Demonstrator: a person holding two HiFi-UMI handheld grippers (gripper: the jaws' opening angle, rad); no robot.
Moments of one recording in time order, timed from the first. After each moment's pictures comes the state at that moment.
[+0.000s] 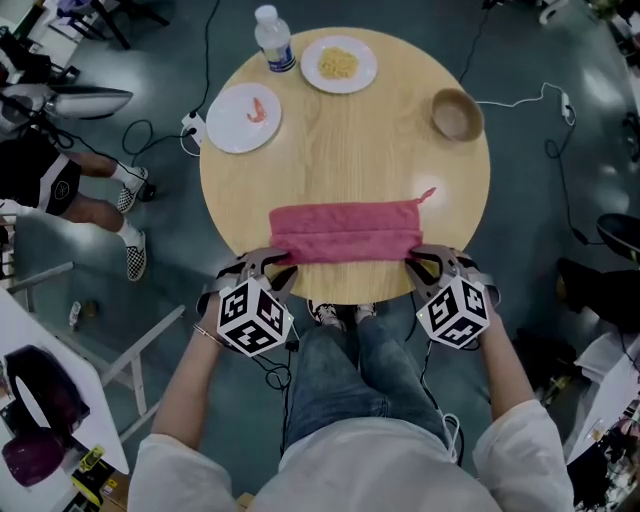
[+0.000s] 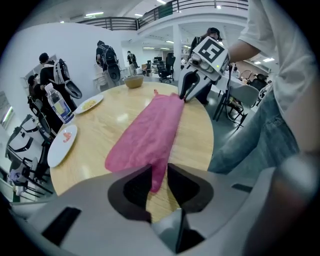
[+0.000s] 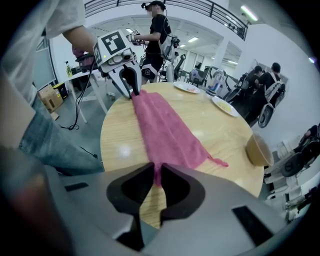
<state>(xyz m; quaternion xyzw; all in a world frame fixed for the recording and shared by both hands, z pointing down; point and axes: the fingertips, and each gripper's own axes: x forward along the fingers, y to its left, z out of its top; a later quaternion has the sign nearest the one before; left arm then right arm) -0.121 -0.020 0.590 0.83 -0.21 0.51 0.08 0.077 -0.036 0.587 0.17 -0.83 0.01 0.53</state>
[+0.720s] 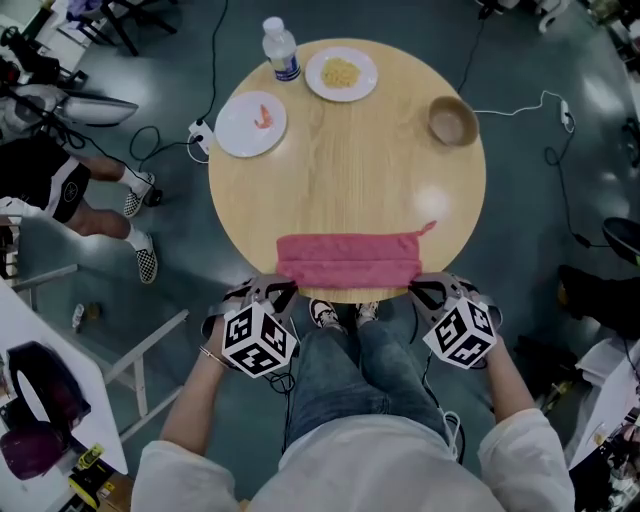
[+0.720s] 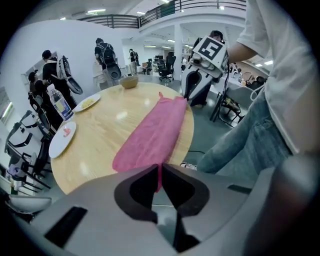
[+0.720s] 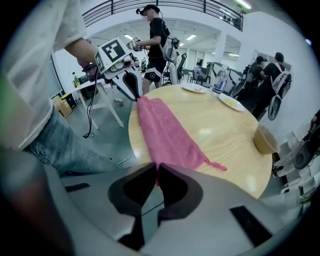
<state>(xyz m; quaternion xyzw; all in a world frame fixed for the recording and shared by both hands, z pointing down) -0.119 0.024 0.579 0.83 -0.21 0.51 0.10 0.084 0.016 0.573 0.13 -0.85 0.06 0.51</state>
